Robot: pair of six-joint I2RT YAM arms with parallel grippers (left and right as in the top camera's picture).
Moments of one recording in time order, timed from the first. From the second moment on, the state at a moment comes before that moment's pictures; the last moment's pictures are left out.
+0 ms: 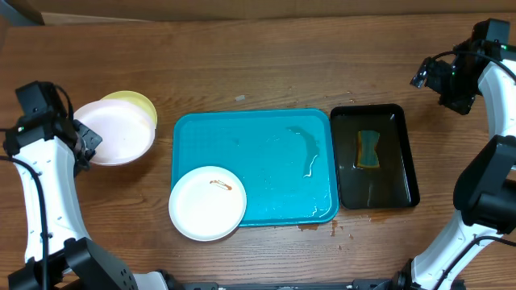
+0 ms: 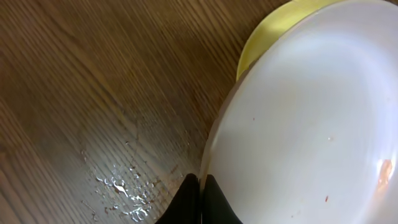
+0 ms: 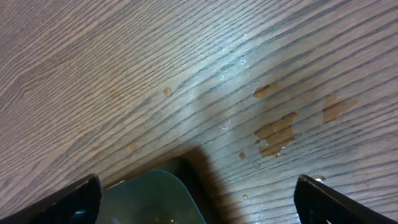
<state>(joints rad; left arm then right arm) 0.47 1.55 1.31 -0.99 -0.19 -0.50 -0.29 2.06 1.78 -1.01 -0.20 0.25</state>
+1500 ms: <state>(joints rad) 0.47 1.75 1.19 -0.59 -0.09 -0.46 -0.29 2.06 1.78 -1.01 -0.20 0.25</state>
